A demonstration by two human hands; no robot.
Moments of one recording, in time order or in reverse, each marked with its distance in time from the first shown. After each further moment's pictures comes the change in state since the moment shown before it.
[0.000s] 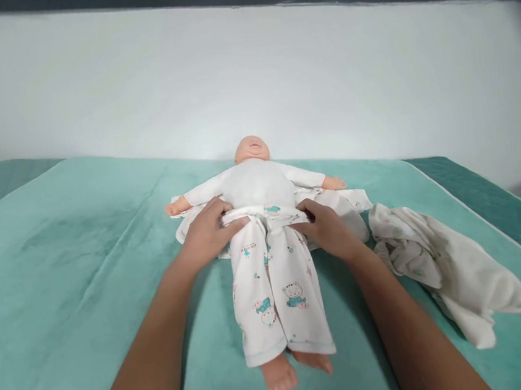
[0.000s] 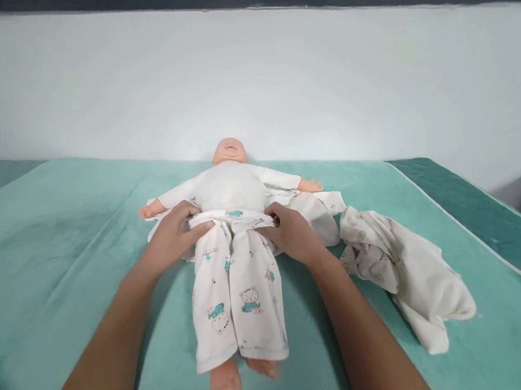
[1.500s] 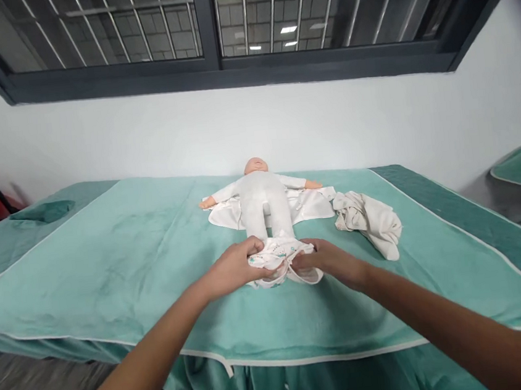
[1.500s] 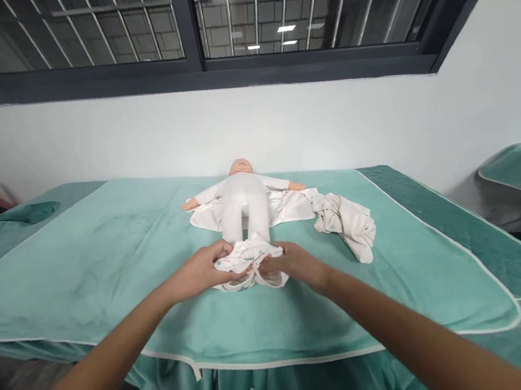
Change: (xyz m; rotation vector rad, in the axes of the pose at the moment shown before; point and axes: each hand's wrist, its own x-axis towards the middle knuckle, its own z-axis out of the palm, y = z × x) left_hand -0.154 0.088 -0.036 -0.218 -0.376 0.002; right_hand -0.168 -0.070 0.002 0.632 -0.346 0.218
